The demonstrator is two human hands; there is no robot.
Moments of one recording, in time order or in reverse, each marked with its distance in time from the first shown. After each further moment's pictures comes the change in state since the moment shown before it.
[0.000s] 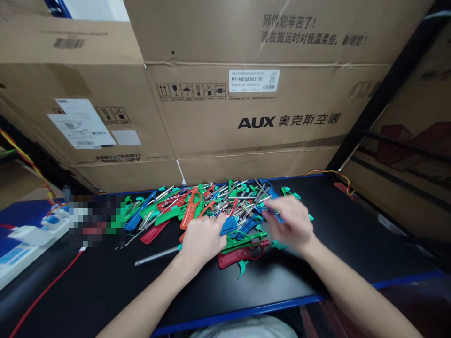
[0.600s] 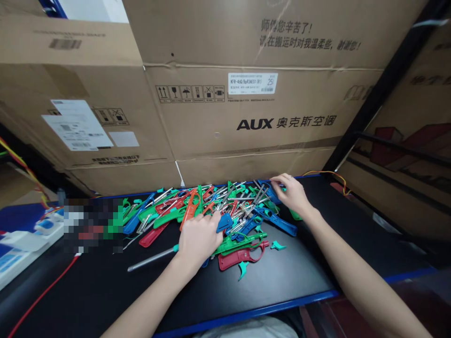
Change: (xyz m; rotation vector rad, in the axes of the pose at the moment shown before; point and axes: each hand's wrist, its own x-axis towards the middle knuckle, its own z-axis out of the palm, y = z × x) left_hand 0.003 -0.009 0.005 0.016 0.085 -0.040; right_hand 0.016 0.087 -0.011 -0.322 -0.403 0.467
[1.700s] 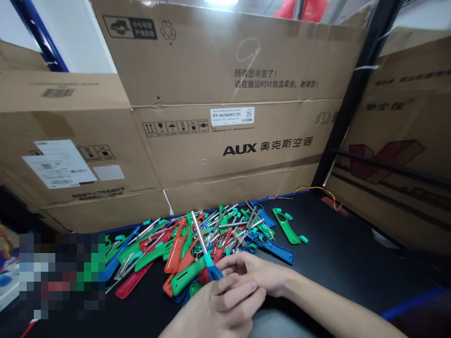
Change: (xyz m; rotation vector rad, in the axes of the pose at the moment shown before) left_hand -0.019 0.025 0.010 -0.329 0.839 0.974; right_hand -0.050 -0.142 0.007 1.612 -0.956 0.544
